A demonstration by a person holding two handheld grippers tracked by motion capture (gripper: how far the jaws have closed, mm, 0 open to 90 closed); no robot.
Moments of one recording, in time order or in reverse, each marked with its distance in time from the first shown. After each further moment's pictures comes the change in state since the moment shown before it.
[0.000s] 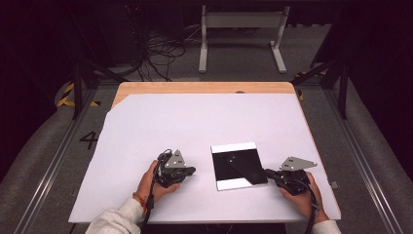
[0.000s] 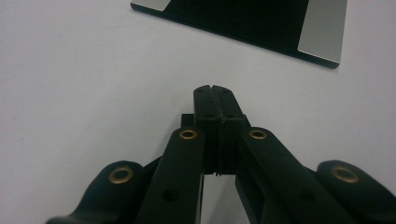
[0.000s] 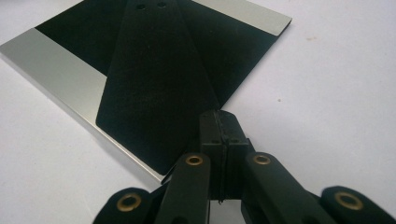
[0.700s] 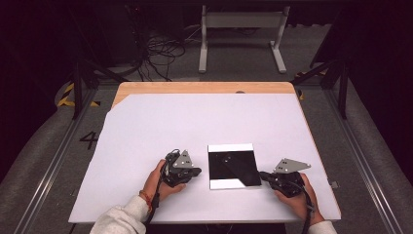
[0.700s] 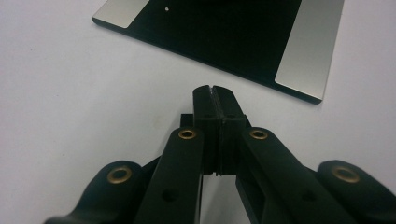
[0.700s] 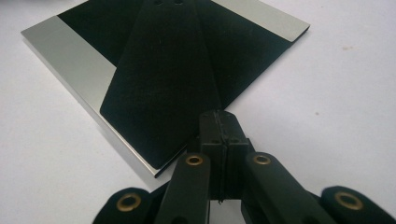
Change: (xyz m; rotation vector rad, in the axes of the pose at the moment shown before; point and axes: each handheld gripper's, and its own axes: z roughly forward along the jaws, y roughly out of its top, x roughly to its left) left arm -0.004 0.009 0.013 0.025 -0.019 0.031; right arm 0.015 0.005 0.006 0.003 0.038 -0.027
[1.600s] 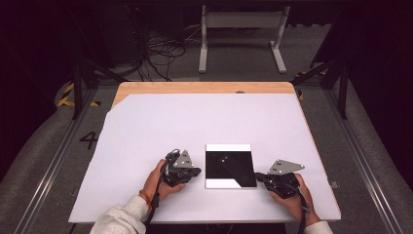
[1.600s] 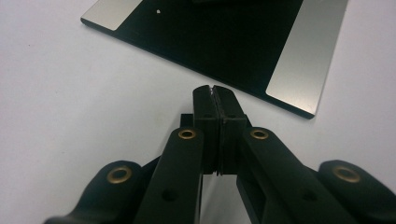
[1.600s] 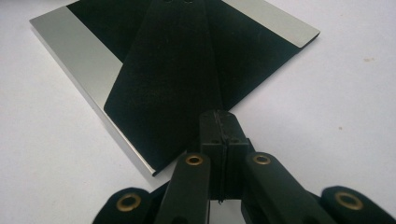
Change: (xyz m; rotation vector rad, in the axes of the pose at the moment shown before) left arm 0.002 -0.001 0.001 0.011 -0.003 -0.004; right arm 0.012 0.006 0.006 0.009 0.000 -0.033
